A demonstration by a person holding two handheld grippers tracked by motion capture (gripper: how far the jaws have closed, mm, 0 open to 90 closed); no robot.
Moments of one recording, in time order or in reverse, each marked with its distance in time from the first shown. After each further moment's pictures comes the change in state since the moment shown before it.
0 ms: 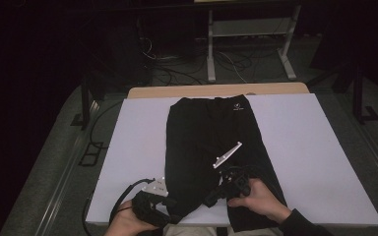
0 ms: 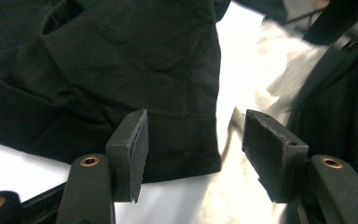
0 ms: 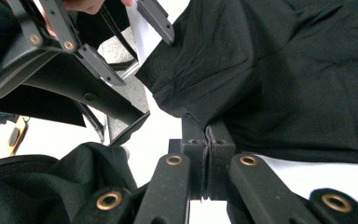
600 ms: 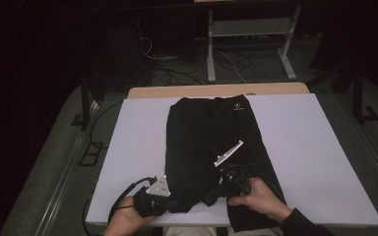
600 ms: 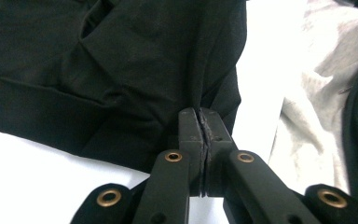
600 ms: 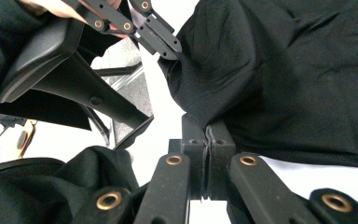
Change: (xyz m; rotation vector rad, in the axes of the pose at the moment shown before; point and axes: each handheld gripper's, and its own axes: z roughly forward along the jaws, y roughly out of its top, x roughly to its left) left arm 0.010 0.001 0.001 0.012 0.074 0.064; right arm -0.003 0.001 -0.002 -0.015 0.026 0.003
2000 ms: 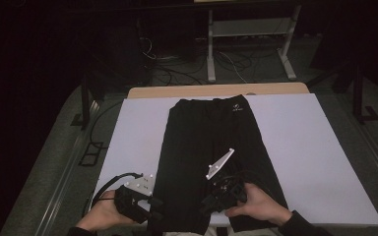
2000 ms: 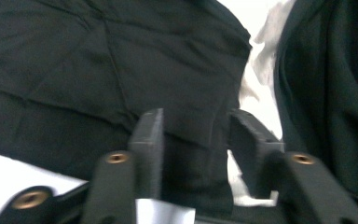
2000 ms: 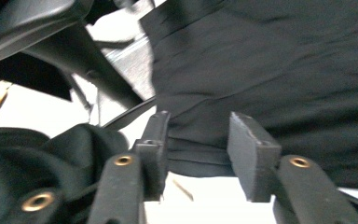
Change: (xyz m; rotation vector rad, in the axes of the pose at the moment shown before) left arm 0.012 -0.007 -0.047 0.004 -0.179 0.076; right arm 0.031 0.001 0.007 0.056 -0.068 -0.153
